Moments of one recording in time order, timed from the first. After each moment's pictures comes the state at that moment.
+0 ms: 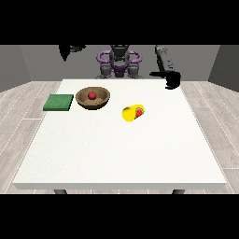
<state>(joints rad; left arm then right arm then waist) -0.65 0.17 0.28 -0.89 0.16 0.05 -0.62 -0.20 -0.23 -0.24 -1.90 -0.31 0.06 0.17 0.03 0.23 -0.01</state>
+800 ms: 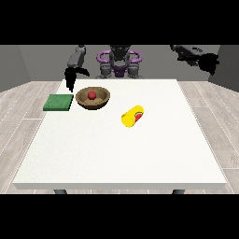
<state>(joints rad) -0.89 0.58 0.37 -0.88 0.27 -0.21 -0.35 -0.26 -0.13 -0.22 -1.52 -0.26 0.08 -0.08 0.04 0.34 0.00</state>
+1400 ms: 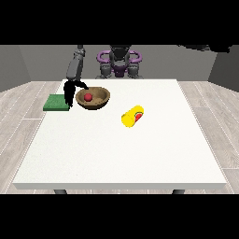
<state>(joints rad) -1.00 0.71 0.38 -0.96 0.32 -0.24 -0.16 -0.39 -0.17 -0.30 -1.07 -0.28 0.16 -0.27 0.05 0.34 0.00</state>
